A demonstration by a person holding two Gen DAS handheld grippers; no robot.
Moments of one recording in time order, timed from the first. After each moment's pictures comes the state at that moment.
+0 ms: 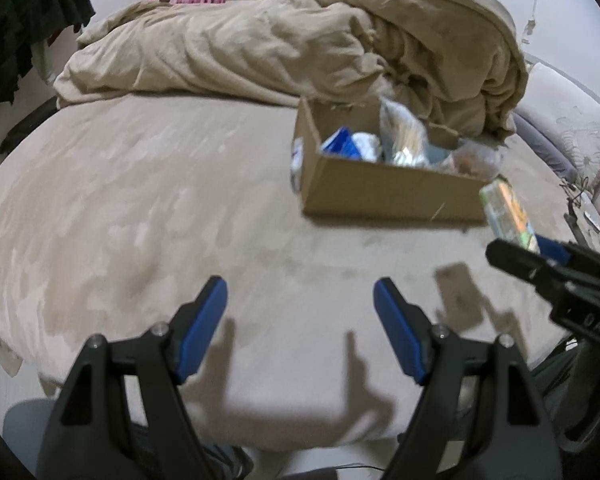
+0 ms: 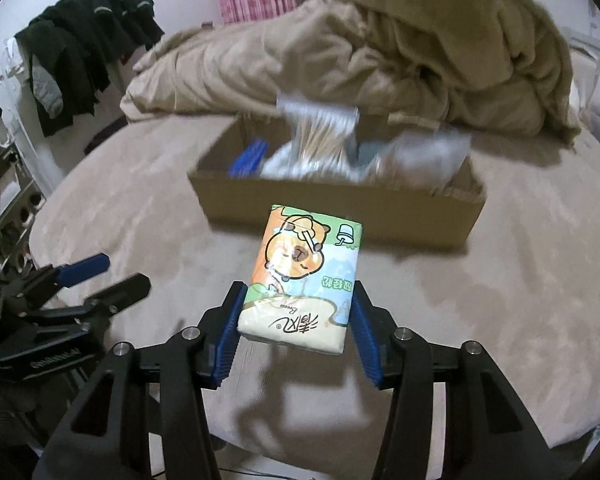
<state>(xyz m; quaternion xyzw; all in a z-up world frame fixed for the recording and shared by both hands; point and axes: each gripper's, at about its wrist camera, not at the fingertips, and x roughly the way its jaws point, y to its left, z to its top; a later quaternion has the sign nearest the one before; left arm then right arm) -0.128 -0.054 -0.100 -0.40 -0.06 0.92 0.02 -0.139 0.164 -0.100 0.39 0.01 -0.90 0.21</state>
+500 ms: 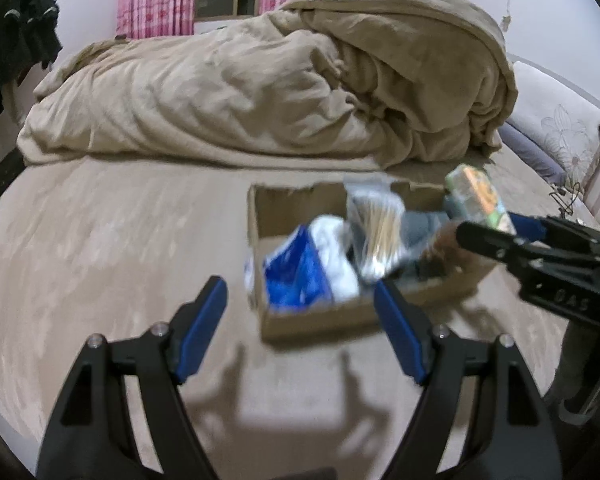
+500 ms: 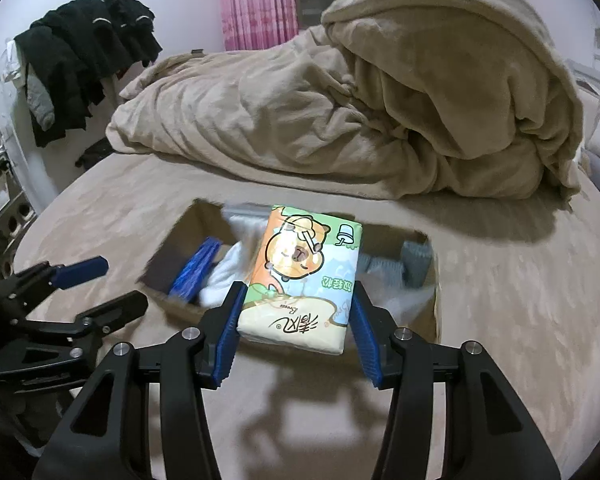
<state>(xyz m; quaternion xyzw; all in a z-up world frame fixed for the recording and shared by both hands) -0.219 -0.025 -0.058 -0.37 -0.02 0.93 0.06 -0.232 0.169 -0.063 0.35 0.04 -0.91 0.21</state>
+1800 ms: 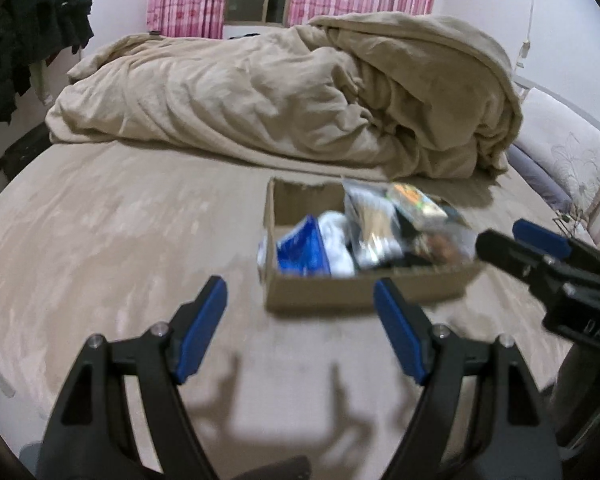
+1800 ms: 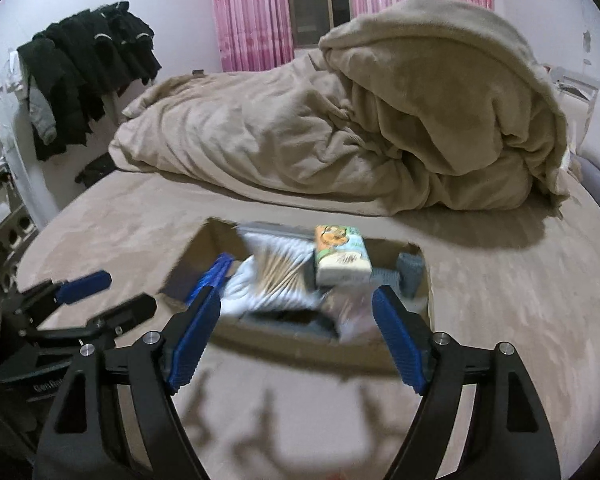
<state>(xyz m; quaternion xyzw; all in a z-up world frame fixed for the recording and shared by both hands) -0.156 -0.030 -0.048 -0.35 -0.07 0.93 0.02 -0.192 0.170 -0.042 0.32 0.02 -0.93 0.20</state>
